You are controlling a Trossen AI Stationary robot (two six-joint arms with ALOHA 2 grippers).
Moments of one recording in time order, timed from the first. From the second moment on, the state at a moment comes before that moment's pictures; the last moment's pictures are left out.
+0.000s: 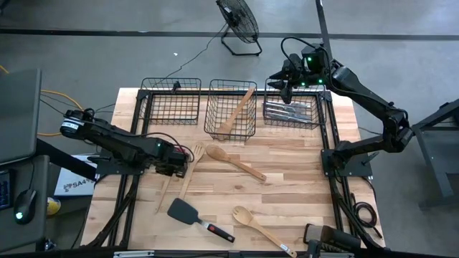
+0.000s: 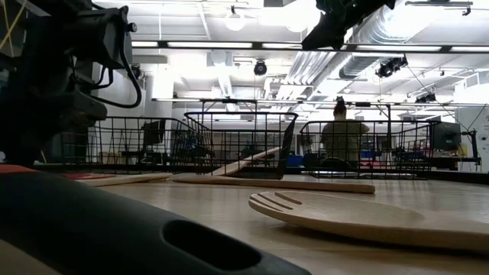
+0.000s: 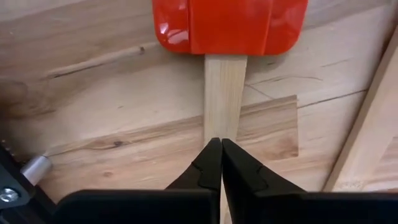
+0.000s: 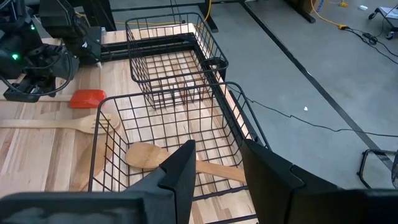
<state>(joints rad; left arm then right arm) -0.16 1.29 0.62 -0.83 0.14 -1.49 -0.77 1.30 1.34 -0.57 -0.40 -0.27</state>
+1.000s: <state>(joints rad) -0.16 1.33 0.66 -0.84 -0.04 -1.50 -0.77 1.30 1.34 -0.58 -0.40 -0.28</state>
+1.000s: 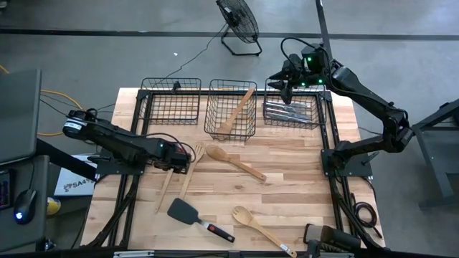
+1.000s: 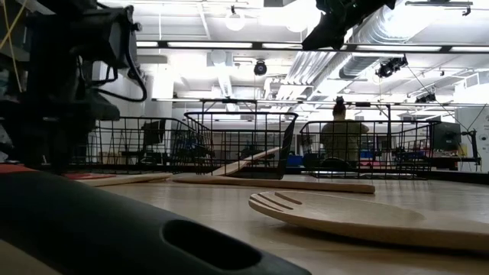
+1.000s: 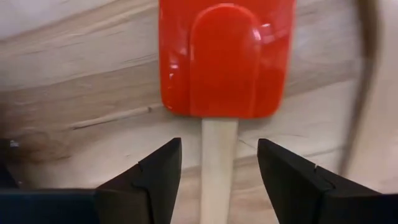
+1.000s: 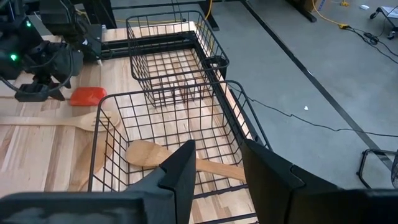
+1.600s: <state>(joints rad) -0.16 1.50 0.66 -0.78 0.04 -1.52 -0.77 1.30 1.34 -0.61 -0.39 -0.27</state>
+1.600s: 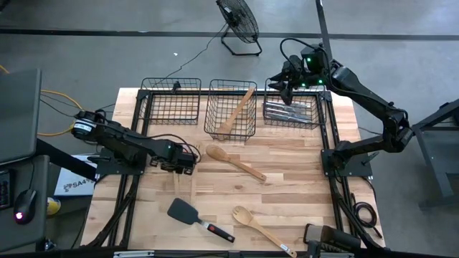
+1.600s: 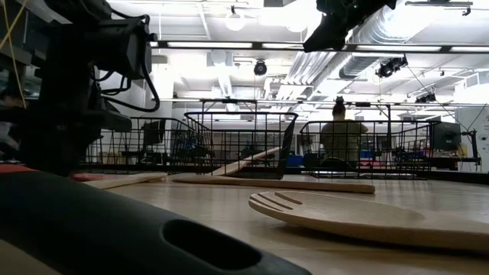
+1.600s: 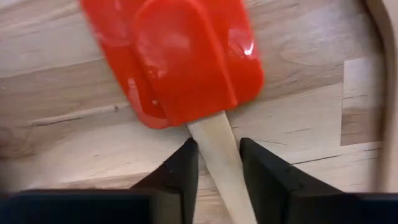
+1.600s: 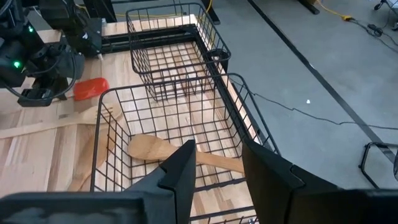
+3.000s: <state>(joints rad) -0.16 1.14 1.05 -1.11 -0.40 -1.33 -0.77 1.30 1.34 -0.64 -0.43 -0.30</state>
